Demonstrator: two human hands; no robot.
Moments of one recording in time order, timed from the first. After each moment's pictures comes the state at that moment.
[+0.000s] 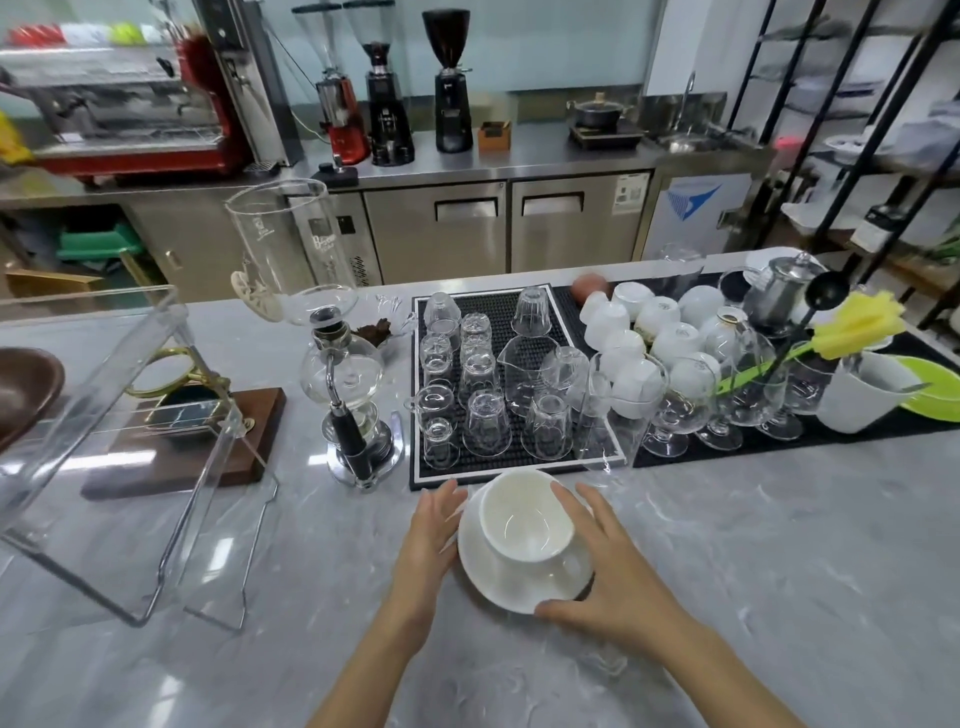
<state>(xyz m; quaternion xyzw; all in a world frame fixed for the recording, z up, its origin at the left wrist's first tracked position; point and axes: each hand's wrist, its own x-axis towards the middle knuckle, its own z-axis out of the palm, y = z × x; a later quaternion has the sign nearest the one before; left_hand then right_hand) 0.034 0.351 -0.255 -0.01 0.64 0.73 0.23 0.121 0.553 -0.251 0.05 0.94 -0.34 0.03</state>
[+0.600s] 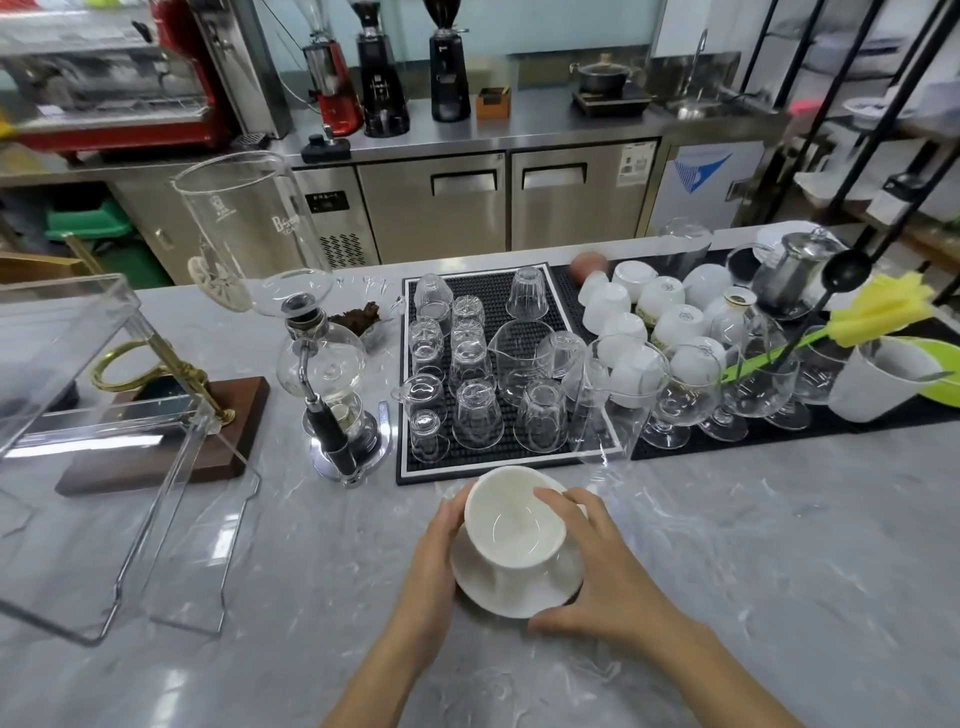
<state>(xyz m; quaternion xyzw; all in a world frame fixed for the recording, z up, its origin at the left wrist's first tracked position) 0.045 0.377 -0.262 0.03 0.67 0.71 0.23 0.109 0.562 -0.268 0.01 0.92 -0.40 0.02</state>
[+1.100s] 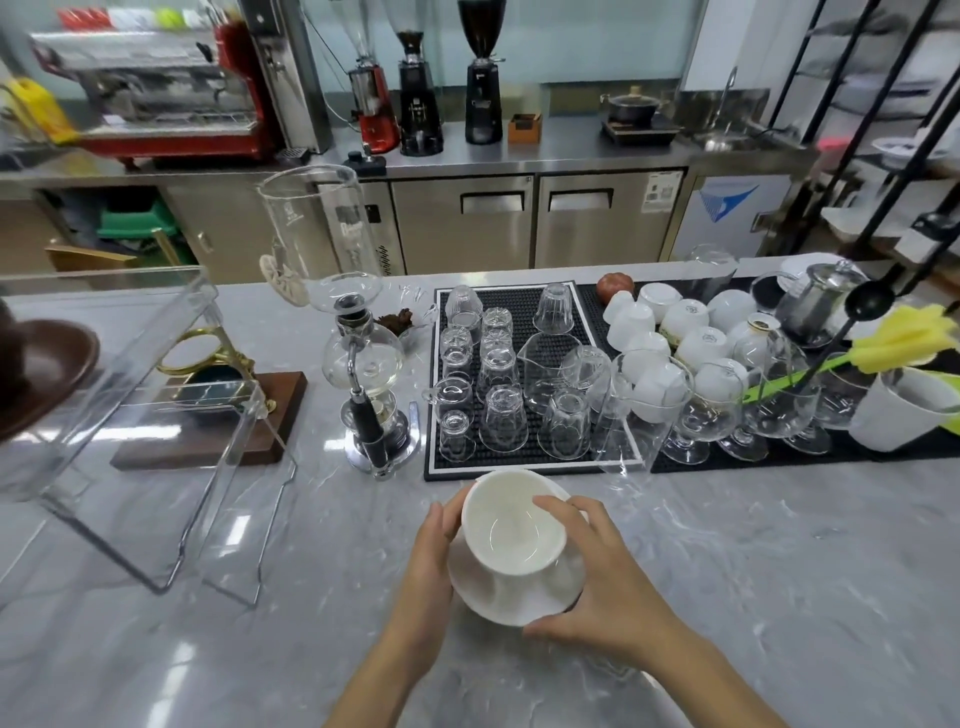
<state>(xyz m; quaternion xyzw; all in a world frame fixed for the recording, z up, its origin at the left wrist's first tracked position) 0.064 0.349 -0.238 0.03 0.62 0.76 0.19 0.116 0.535 -0.246 -0.01 0.91 -0.41 0.00</state>
